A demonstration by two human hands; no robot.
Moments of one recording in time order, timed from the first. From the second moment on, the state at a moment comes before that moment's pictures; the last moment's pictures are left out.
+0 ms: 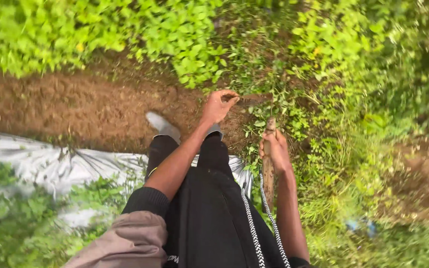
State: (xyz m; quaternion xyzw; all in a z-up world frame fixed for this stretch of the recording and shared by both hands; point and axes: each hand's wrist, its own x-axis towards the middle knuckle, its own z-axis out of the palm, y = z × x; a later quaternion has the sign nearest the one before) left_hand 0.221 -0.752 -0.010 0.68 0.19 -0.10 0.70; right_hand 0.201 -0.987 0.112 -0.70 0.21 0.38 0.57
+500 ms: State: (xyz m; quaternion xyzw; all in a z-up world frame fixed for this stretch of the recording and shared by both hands) left_hand -0.063 -0.478 -0.136 0.53 0.55 0.10 0.63; right_hand 0.158 -0.636 0.104 -0.78 -0.09 0.50 0.36
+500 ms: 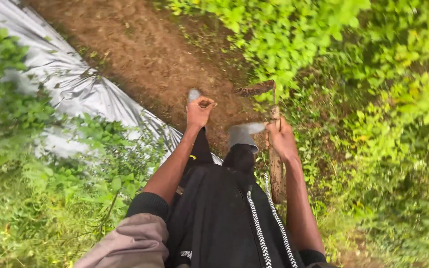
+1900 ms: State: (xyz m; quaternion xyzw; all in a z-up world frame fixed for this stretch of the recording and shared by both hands) left_hand -0.325 -0.330 -0.219 -0.02 0.73 0.52 0.45; right_hand 0.116 -0.179 -0.017 -0.77 -0.48 0.42 0.02
